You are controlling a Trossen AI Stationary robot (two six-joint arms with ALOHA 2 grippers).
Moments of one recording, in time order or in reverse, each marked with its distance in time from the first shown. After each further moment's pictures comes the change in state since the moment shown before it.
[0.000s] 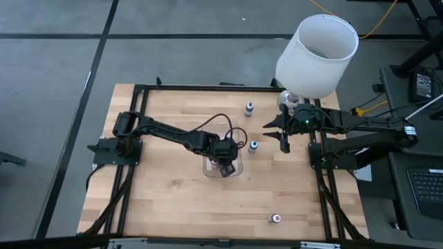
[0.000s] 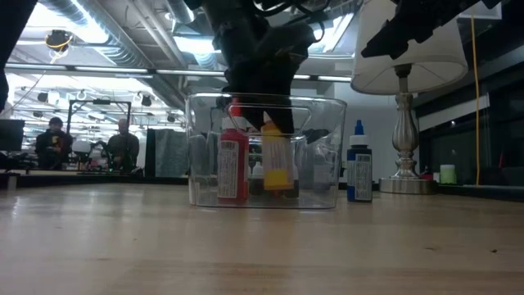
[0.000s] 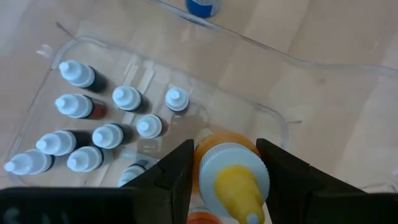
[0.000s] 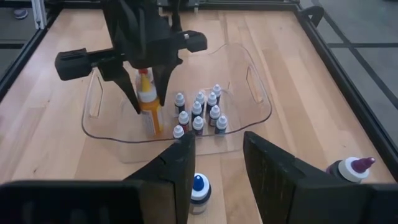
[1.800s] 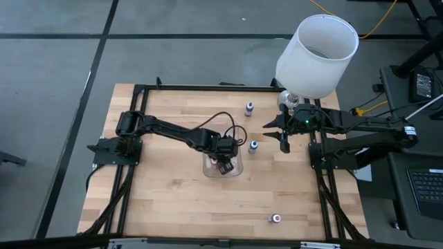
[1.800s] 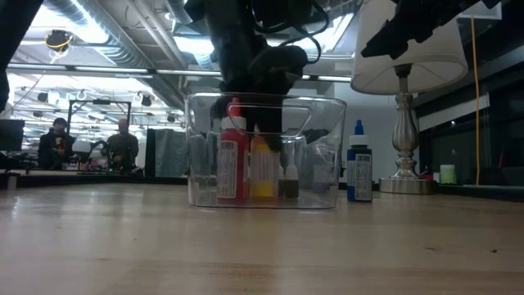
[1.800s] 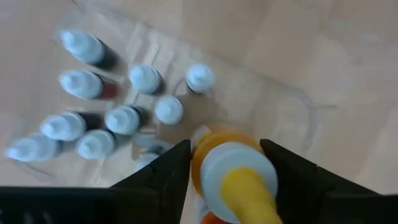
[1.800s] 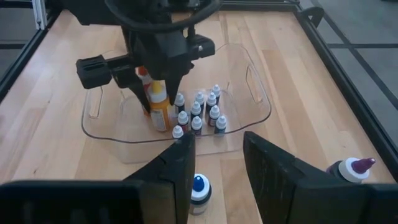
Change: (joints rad) left arm 0.035 0.027 0.000 -0.058 0.050 0.004; right arm 0.000 0.000 0.000 0.002 0.000 0.000
